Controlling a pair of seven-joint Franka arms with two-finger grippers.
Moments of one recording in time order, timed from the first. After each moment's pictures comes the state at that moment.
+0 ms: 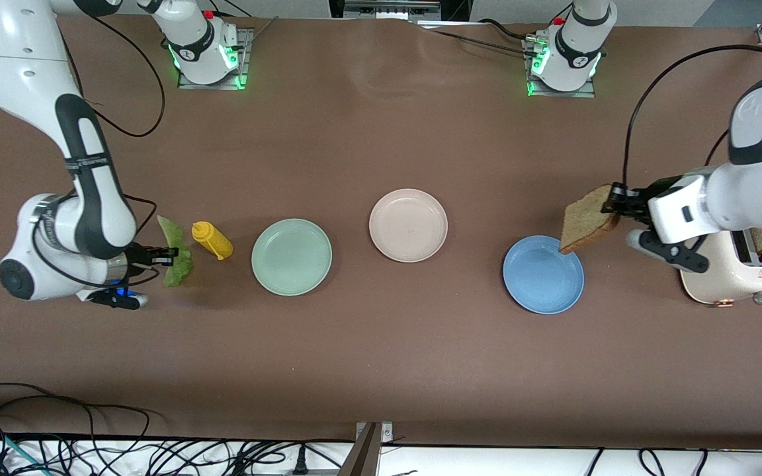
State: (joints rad) left arm 0.23 0.39 -0.41 -1.41 -0.13 1.47 0.16; right arm -0.03 0.71 -0.03 -1.46 0.20 1.72 0.00
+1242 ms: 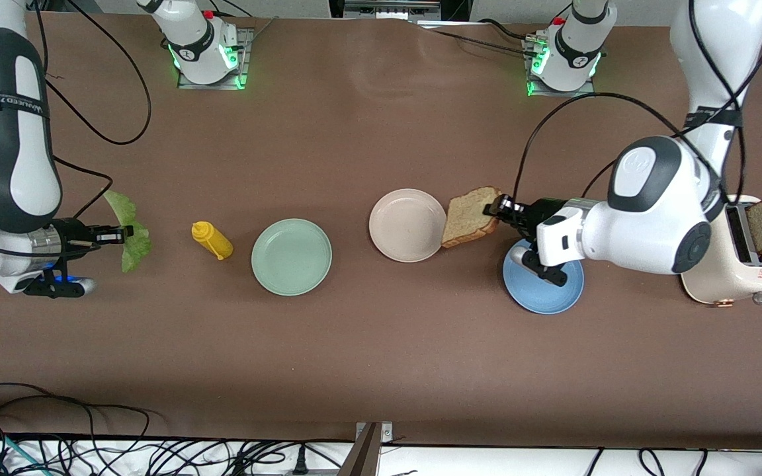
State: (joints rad) left arm 0.07 0.57 -0.41 -1.41 -0.53 1.64 0.14; right arm -0.04 0.58 -0.02 -1.29 0.15 1.42 -0.04
